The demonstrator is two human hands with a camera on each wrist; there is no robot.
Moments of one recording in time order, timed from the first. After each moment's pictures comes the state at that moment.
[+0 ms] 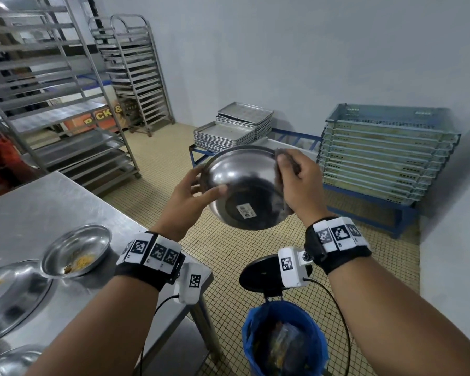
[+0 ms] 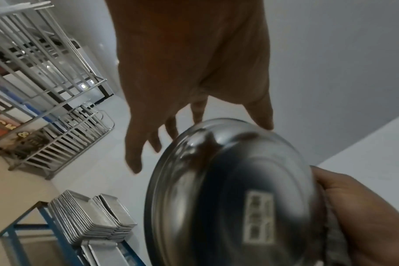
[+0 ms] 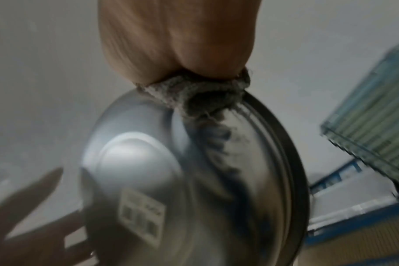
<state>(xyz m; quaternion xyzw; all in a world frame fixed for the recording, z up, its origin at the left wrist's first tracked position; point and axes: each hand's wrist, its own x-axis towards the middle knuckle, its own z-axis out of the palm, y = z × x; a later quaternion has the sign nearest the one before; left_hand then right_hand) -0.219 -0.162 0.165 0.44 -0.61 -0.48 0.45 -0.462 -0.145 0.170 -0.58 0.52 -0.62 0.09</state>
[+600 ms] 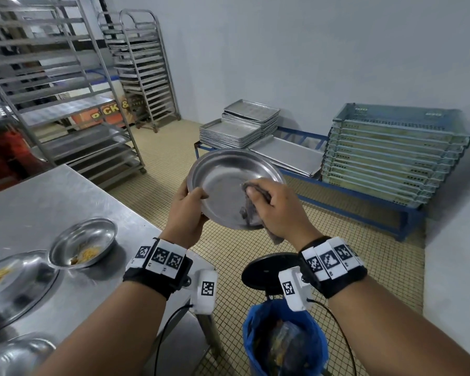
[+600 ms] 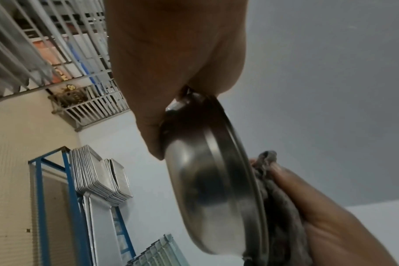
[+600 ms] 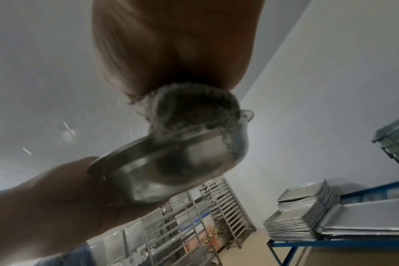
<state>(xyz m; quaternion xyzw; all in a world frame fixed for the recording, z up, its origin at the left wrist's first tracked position) -0.226 -0.147 0.153 0.43 -0.38 -0.60 0.56 -0.428 -0.121 0.150 -0.73 0.48 -0.46 0.13</state>
